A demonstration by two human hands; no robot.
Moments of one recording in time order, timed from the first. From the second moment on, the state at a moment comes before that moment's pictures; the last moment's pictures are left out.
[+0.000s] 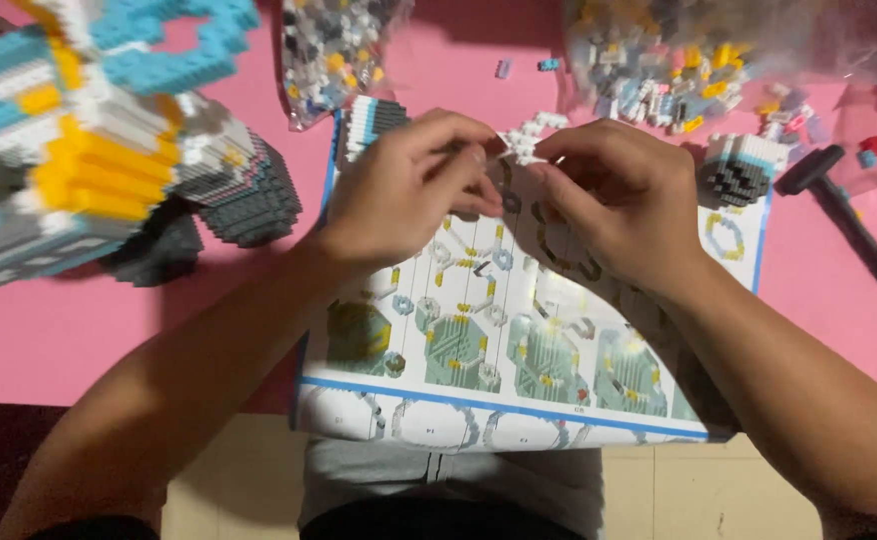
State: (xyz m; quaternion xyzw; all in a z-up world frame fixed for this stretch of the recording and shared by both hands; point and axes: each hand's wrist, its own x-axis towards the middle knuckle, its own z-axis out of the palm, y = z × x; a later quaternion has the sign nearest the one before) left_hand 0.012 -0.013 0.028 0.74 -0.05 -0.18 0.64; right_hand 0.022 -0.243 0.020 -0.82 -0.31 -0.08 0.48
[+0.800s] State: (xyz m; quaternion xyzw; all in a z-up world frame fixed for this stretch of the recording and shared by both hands) left_hand 0.008 -0.012 0.016 0.78 -0.28 0.04 0.55; right_hand 0.019 -0.250 0.021 -0.81 -0.34 0.02 0.48
